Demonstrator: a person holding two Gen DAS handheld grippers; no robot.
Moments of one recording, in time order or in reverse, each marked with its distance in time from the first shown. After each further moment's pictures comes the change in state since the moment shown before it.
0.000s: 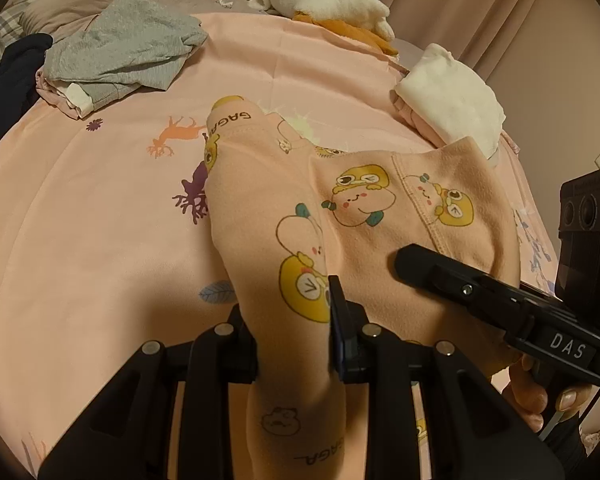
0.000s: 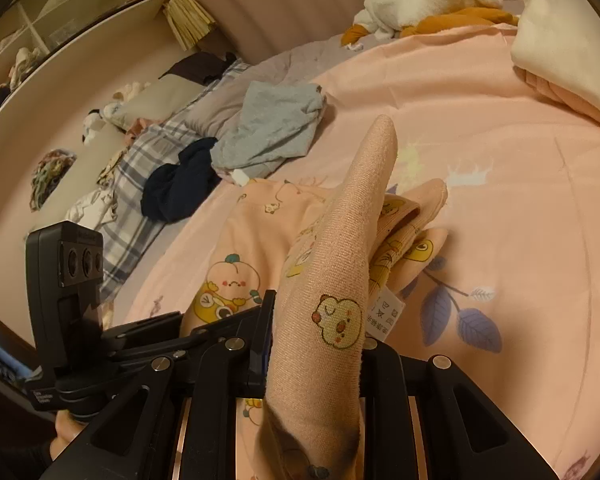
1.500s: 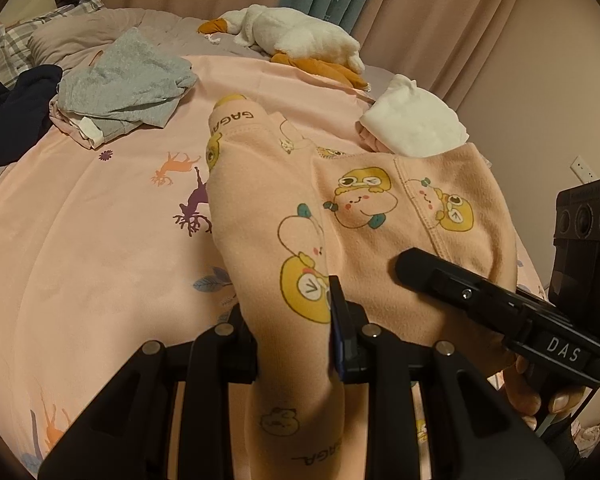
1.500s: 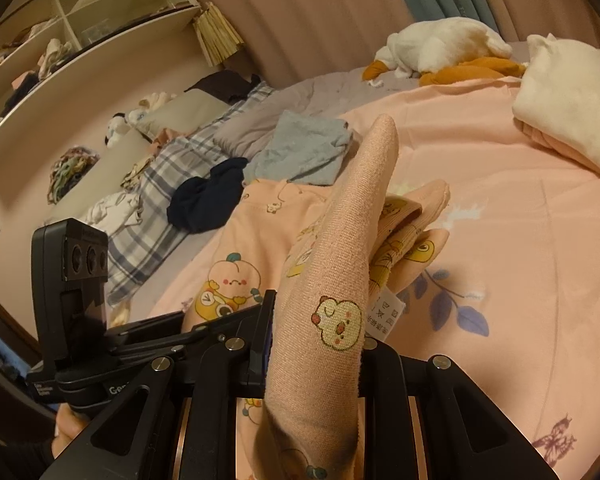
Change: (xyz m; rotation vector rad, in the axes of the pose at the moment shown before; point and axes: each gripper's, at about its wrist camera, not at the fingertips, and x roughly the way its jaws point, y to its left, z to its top) left arm -0.070 -0.020 -0.015 0.025 -0.102 -0.048; right arm -0.053 0.024 -0.008 -0.093 -0.083 0.021
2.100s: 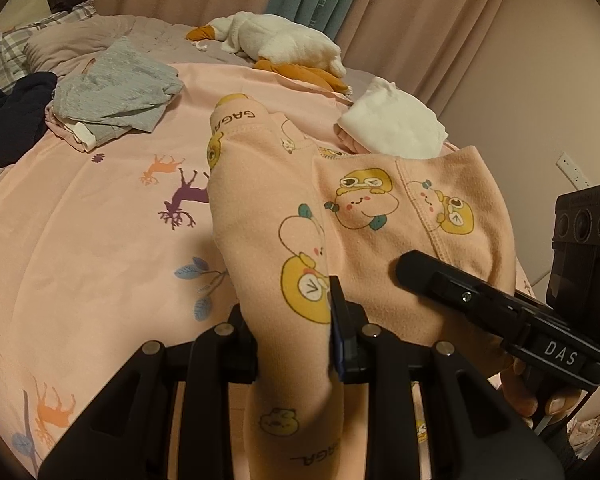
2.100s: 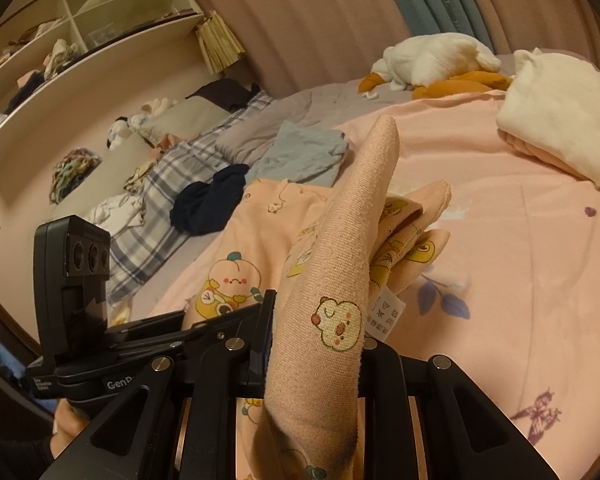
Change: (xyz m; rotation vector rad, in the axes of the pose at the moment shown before) left arm -0.022 -0.022 -0.012 0.015 -0.021 -0.034; right arm -0.027 0.003 -0.007 -0.019 -0.036 -0.022
